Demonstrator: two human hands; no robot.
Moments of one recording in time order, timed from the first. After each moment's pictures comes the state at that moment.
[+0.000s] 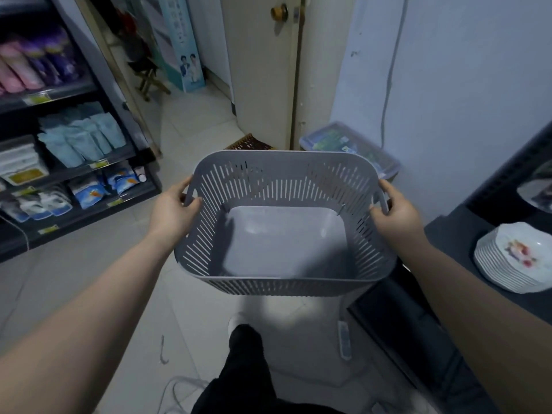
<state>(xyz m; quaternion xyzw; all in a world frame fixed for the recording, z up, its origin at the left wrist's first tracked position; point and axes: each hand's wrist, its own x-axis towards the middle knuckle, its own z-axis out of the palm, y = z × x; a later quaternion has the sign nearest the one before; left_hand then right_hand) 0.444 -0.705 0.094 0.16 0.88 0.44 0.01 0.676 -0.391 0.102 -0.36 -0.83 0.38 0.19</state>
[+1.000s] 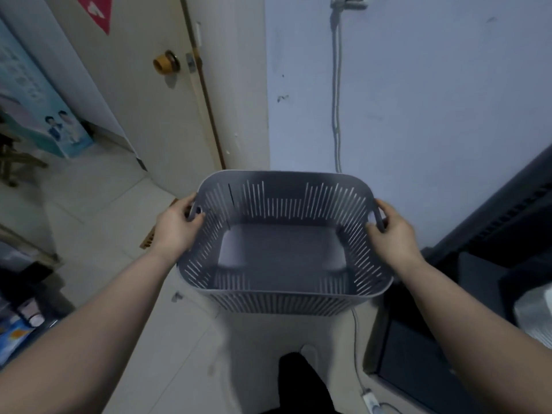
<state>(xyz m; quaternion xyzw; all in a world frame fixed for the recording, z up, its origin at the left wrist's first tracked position) 0.085 -0.364 0.063 0.34 0.85 0.39 0.12 0.446 -0.179 0.084 -0.53 -0.74 0.33 0.25</state>
